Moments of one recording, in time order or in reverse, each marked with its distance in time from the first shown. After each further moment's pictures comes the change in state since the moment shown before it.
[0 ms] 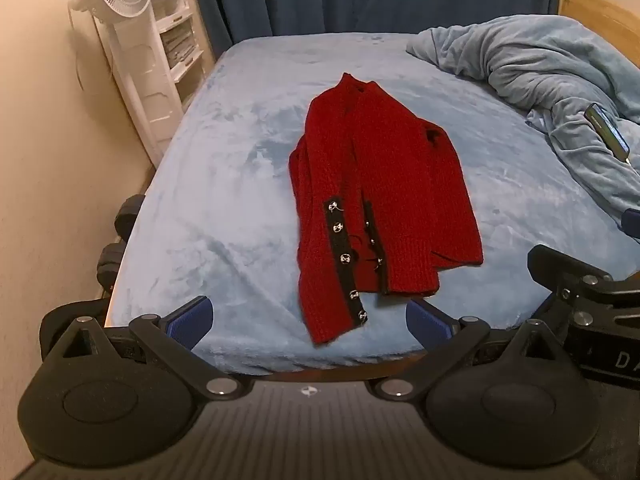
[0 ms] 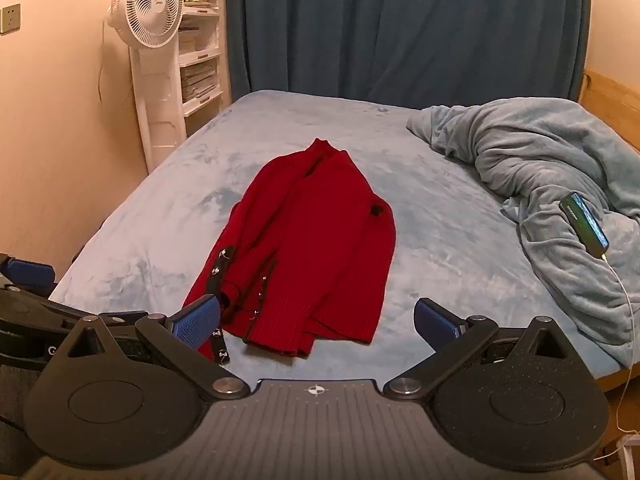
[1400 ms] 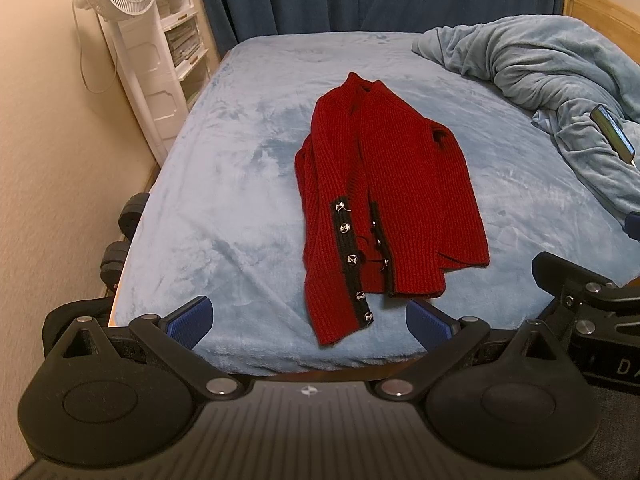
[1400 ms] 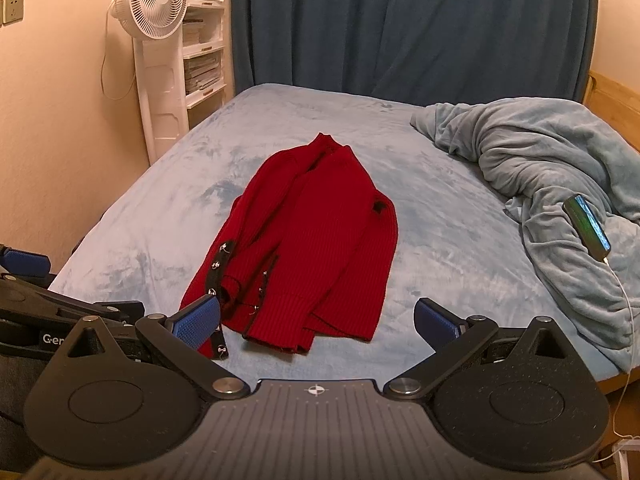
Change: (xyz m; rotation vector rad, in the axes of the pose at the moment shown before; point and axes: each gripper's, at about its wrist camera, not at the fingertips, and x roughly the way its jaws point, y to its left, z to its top) left arm 0.002 0.005 0.000 -0.011 0.003 -0.002; right arm 0.005 0.002 0.000 -0.006 0.016 0.005
